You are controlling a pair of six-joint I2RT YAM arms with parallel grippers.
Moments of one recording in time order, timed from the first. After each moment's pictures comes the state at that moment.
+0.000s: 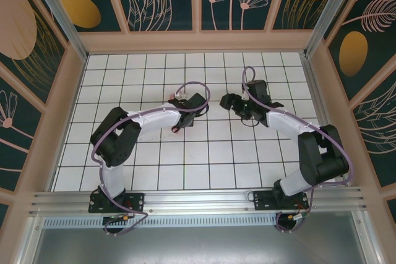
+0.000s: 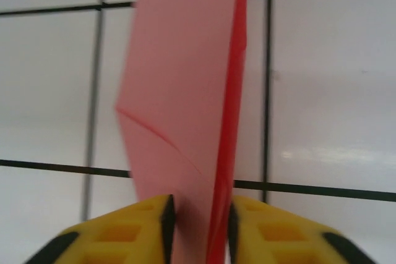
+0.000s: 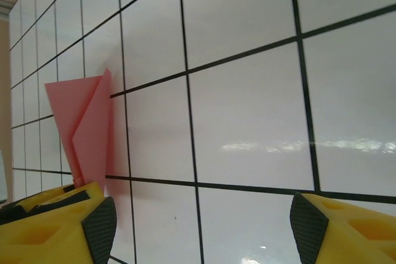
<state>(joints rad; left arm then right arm) -0.79 1.92 1.27 -0.64 -0.48 -0.74 0.35 1.51 0.84 -0.12 -0.35 0.71</state>
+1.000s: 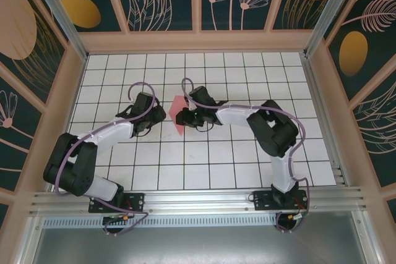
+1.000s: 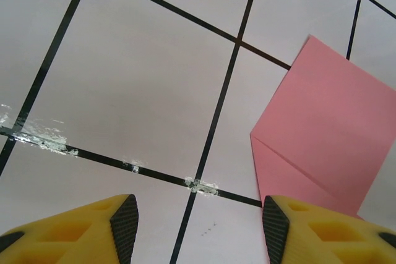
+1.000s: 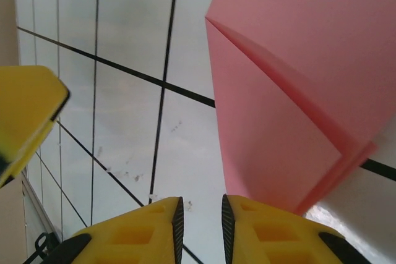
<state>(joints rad) -0.41 1.47 0.75 -0.19 -0.10 -0.82 0.77 2.01 1.23 -0.07 -0.47 0.76</state>
